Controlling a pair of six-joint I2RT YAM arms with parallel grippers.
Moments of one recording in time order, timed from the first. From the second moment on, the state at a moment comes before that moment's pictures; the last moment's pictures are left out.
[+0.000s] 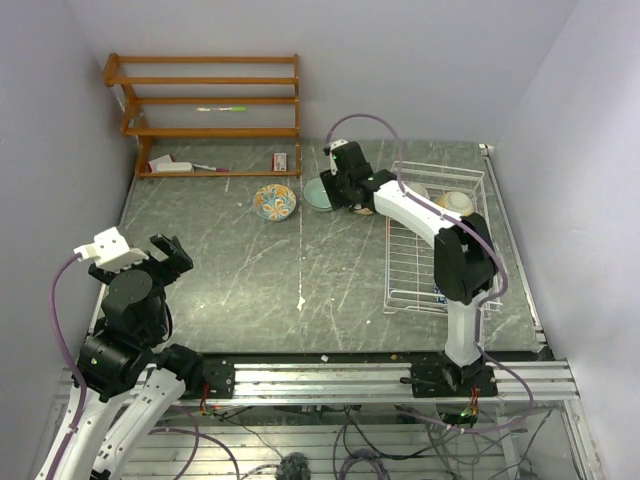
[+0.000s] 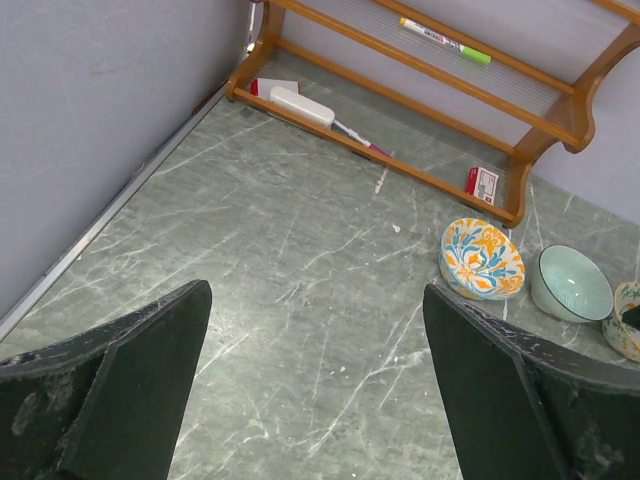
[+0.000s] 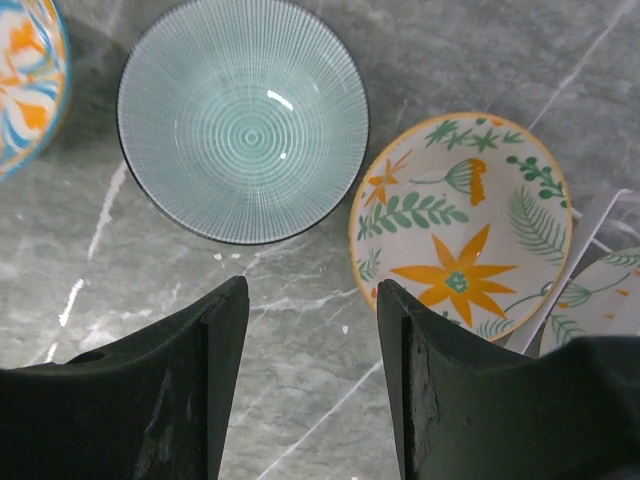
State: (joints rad) left arm -0.44 0.33 0.80 -0.62 -0.76 -0.40; right arm 0.56 1.98 1.61 -0.40 0.18 0.02
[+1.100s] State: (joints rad) left arm -0.44 0.35 0.80 -0.62 -0.78 -0.40; right arm 0.59 2.15 1.56 -0.25 0.41 -0.15
